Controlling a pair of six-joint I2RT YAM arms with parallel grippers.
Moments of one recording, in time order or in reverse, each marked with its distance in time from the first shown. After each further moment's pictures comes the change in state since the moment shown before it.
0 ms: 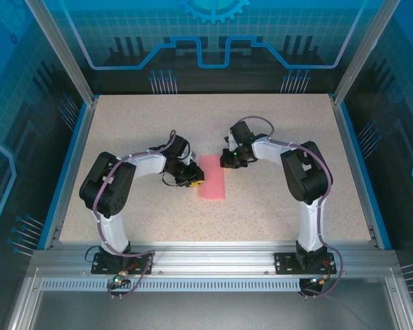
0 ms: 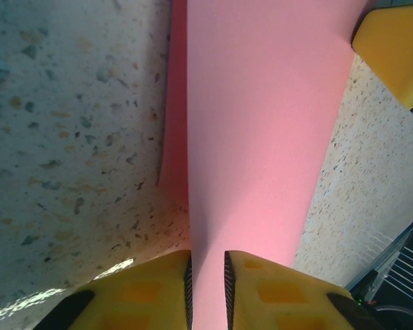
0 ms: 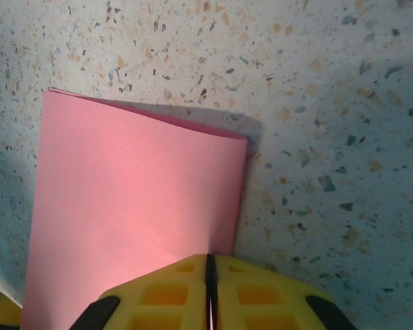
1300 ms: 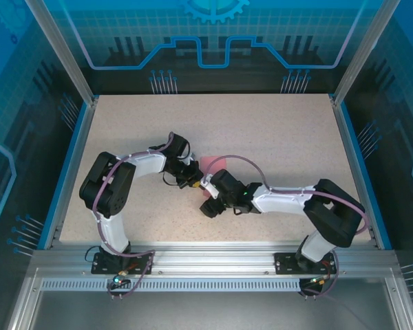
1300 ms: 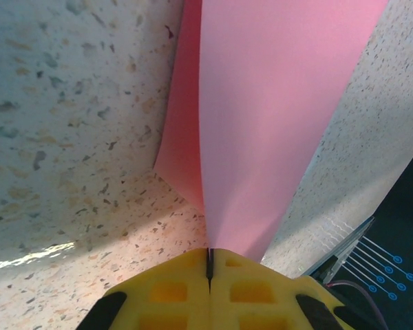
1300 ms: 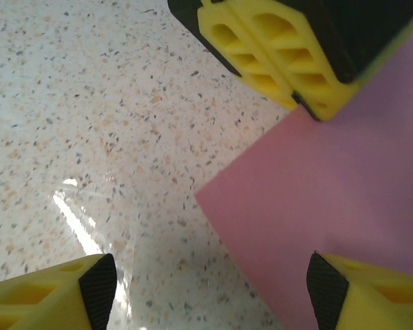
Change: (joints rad) left arm 0.000 0.000 0.011 -0.025 0.082 -0.098; right arm 0.480 -0.447 -0.539 0.318 0.332 -0.364
